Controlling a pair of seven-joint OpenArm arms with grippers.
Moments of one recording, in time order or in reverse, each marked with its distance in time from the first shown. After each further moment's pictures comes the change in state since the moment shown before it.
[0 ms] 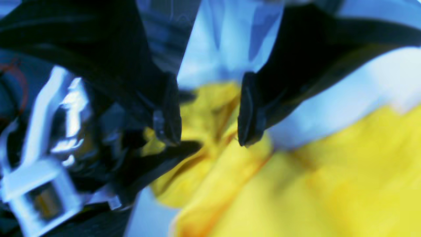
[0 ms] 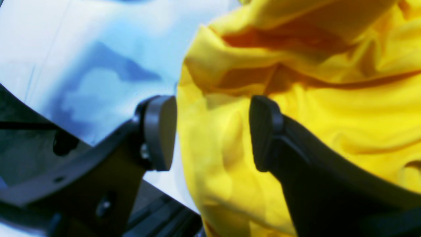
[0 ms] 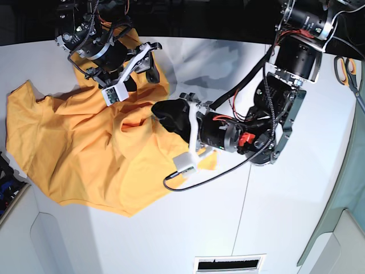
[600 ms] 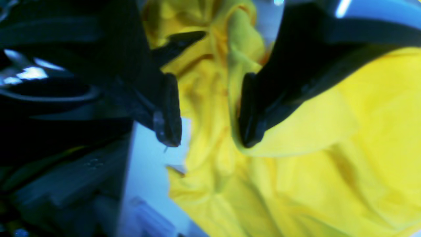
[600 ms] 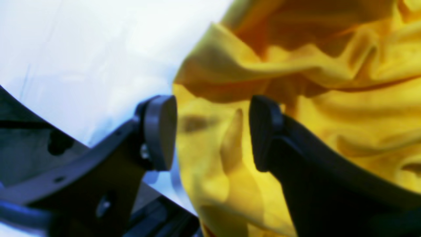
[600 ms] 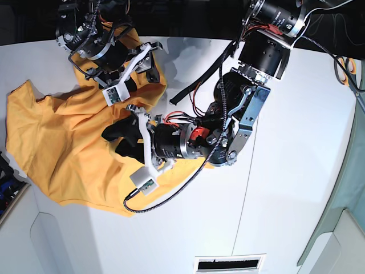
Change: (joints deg) left arm -0.4 13.2 2.6 -0.2 14.4 0.6 -20.2; right arm 0.2 0.1 0.0 0.0 -1.3 0.0 0.7
